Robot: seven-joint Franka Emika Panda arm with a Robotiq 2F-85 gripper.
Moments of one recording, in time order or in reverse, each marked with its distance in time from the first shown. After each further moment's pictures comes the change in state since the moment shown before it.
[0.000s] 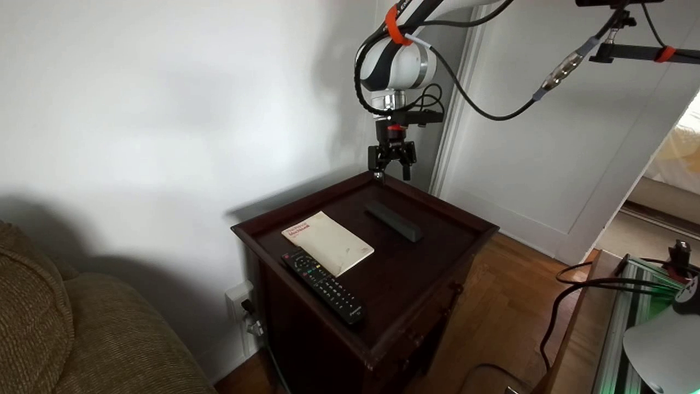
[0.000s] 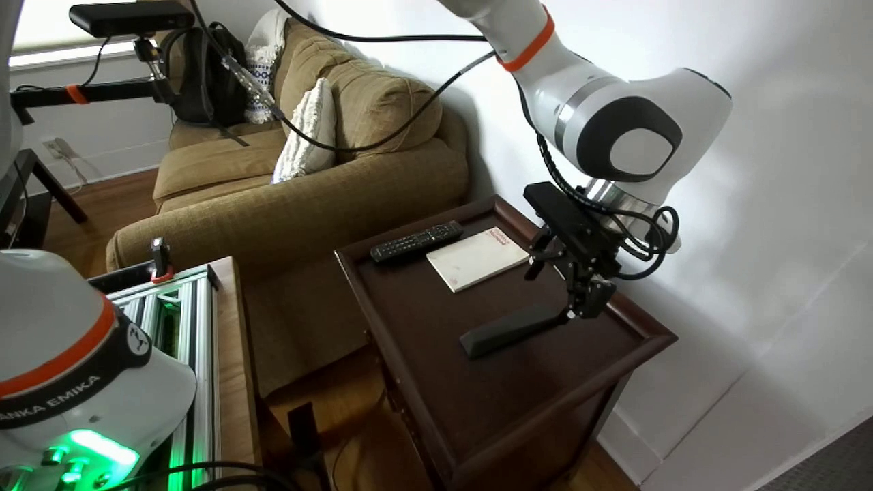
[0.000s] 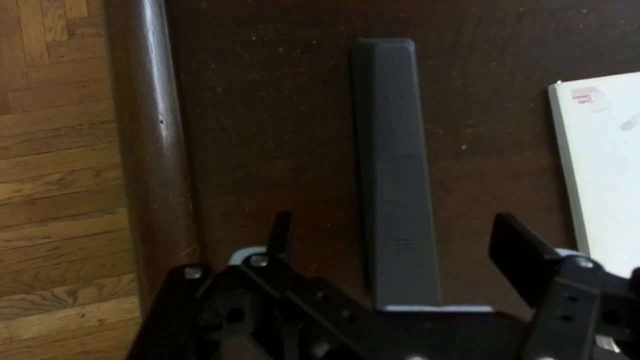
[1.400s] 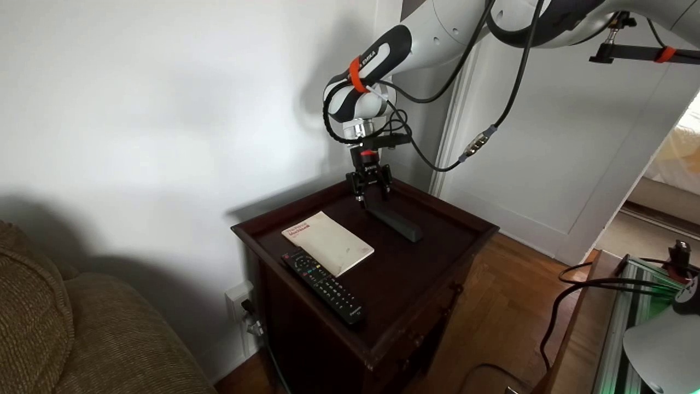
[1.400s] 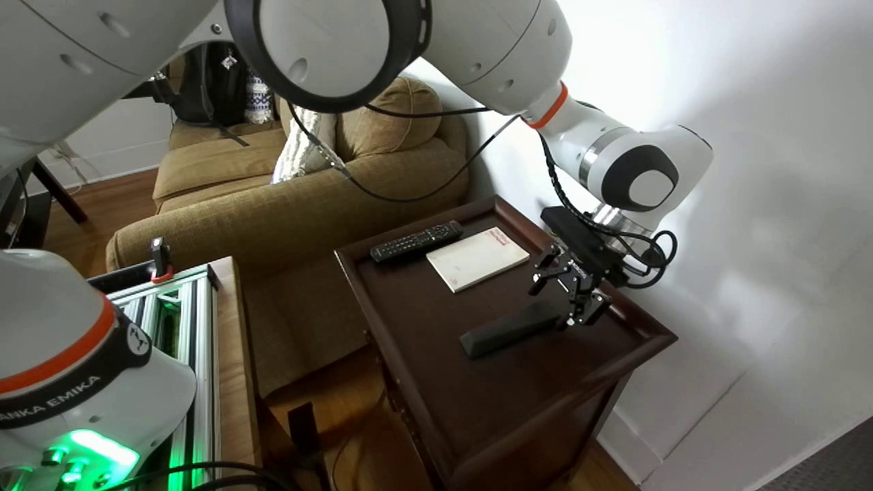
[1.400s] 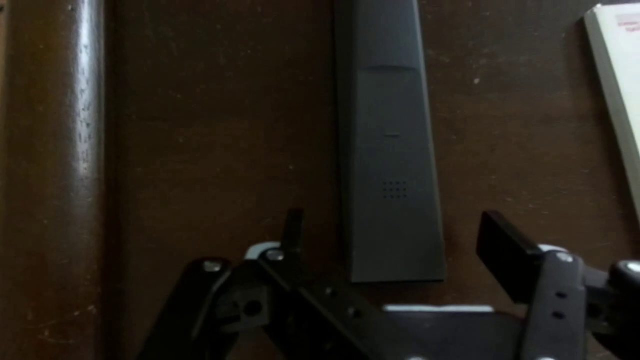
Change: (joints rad) arm 0.031 0.380 0.016 0.496 -0.030 -0.251 0.041
